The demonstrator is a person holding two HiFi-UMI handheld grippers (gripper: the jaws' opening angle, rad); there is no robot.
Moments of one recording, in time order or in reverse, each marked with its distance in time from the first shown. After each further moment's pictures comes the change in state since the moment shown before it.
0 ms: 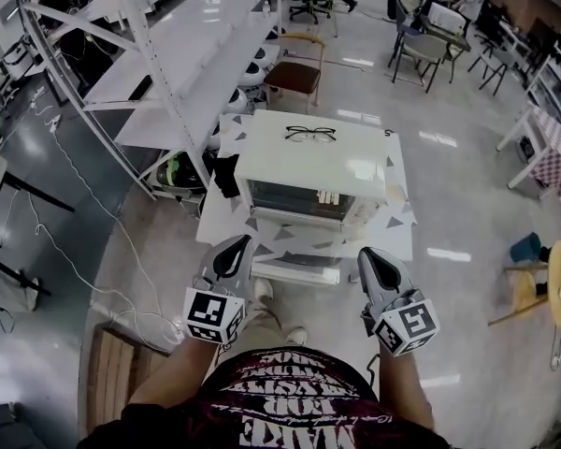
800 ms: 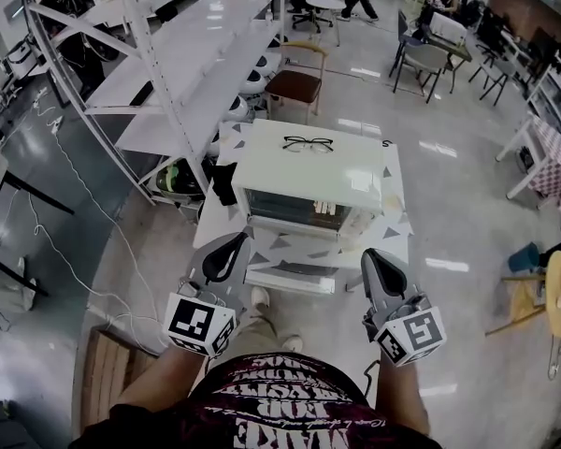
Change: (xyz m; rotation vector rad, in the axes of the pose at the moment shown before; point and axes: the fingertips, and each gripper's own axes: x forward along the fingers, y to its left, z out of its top) left arm -0.007 -0.012 0.072 0.033 -0.095 -0.028; right arm -0.004 -0.003 0.046 -0.057 -0.052 0.002
